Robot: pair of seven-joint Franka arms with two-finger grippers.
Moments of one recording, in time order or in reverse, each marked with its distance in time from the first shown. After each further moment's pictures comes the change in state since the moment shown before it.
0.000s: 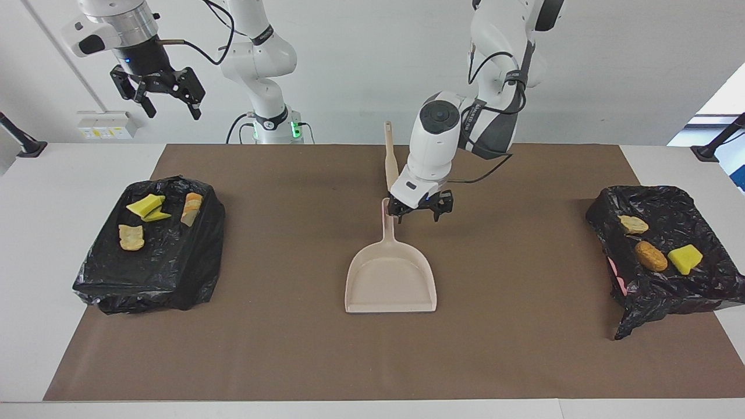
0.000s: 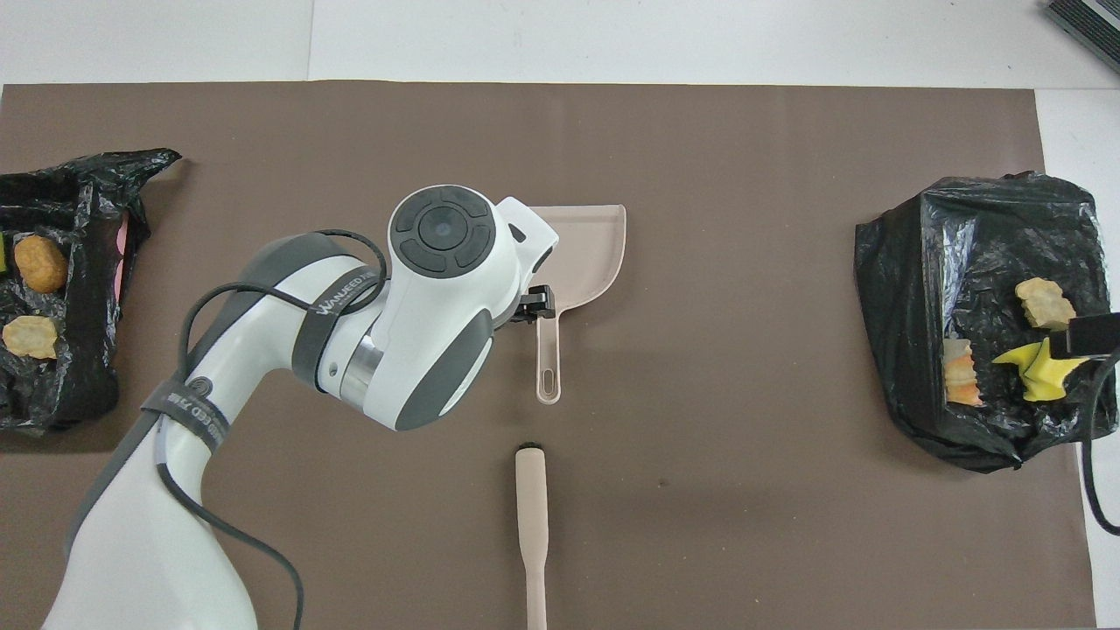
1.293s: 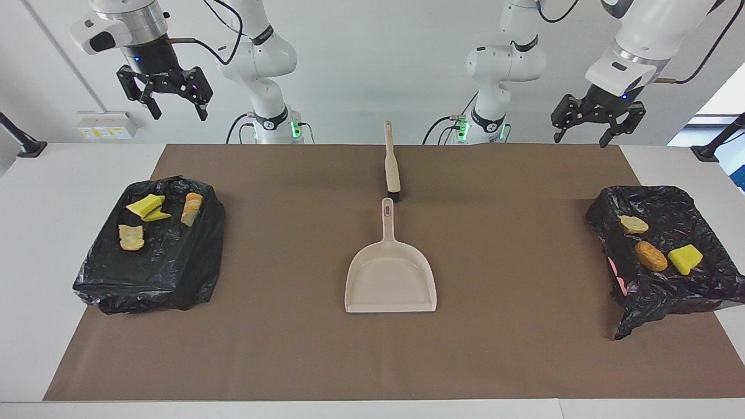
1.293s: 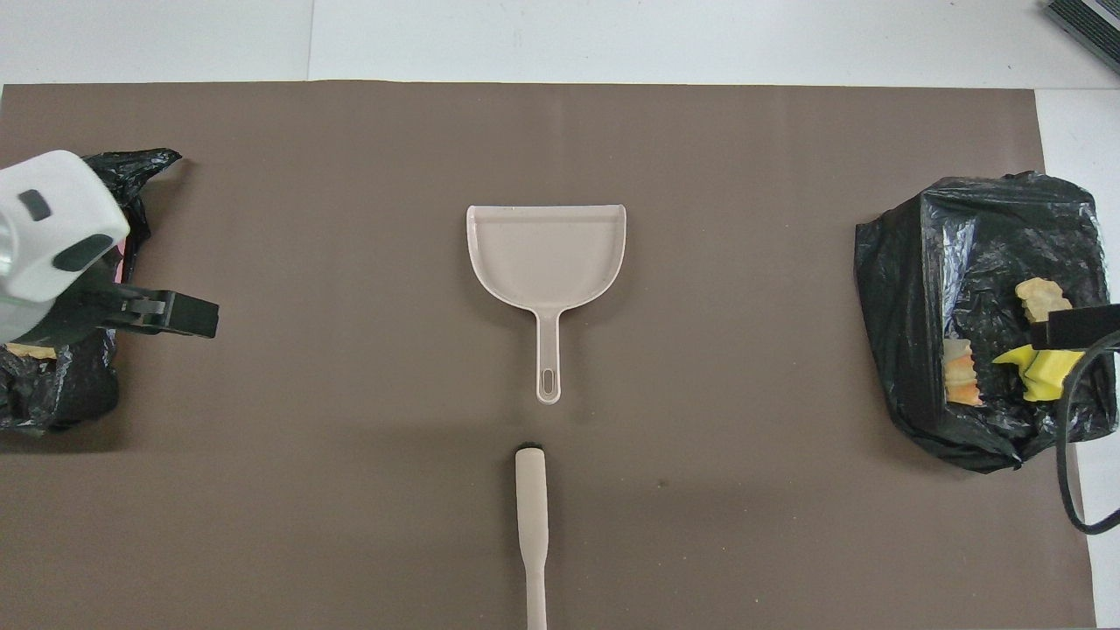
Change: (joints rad) left arm 0.458 -0.355 0.026 0.131 0.006 -0.456 0.680; right arm 0.009 -0.001 0.027 0.000 -0.010 0.034 0.000
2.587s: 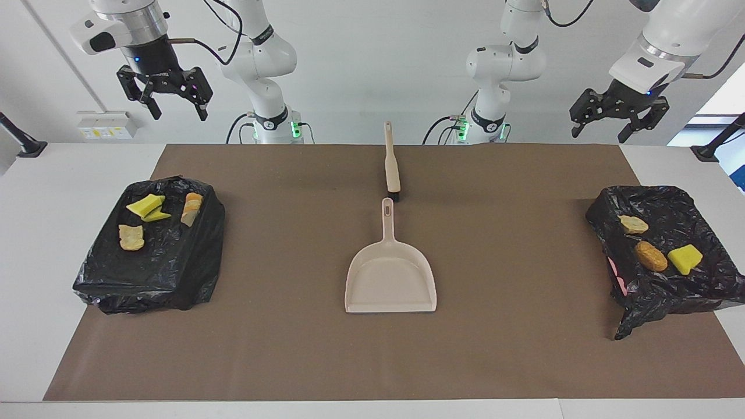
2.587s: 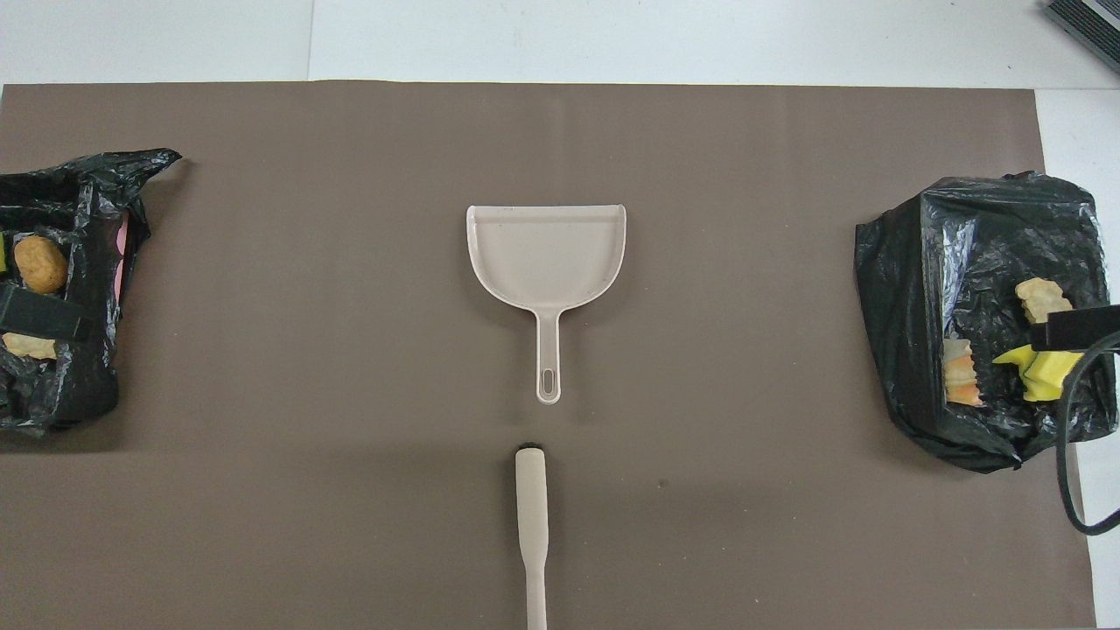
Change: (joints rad) left arm 0.025 0.037 0.012 0.054 0.005 -0.094 0.050; right arm -0.001 0.002 -0.006 -0.001 0.024 -0.033 0.000
